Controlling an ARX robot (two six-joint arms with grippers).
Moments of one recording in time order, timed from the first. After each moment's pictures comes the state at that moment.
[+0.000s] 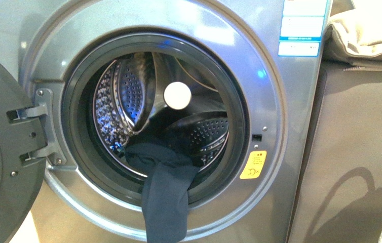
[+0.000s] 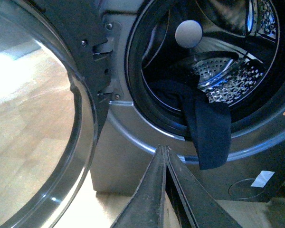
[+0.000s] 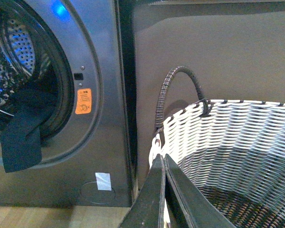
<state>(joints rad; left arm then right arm) 0.00 0.41 0.06 0.35 0.00 0.00 0.00 0.00 0.01 0.00 0.00 -0.01</state>
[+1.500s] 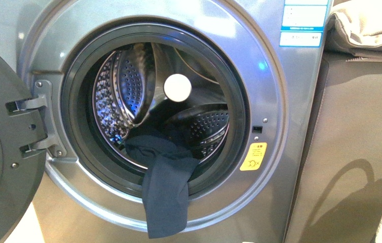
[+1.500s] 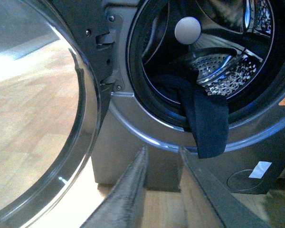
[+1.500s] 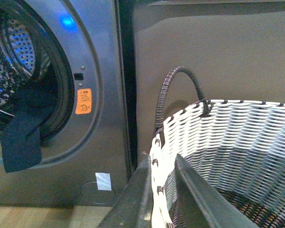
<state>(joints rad) 0.00 0.00 0.01 0.00 0.00 0.00 0.00 0.00 0.01 0.00 0.00 -0.01</state>
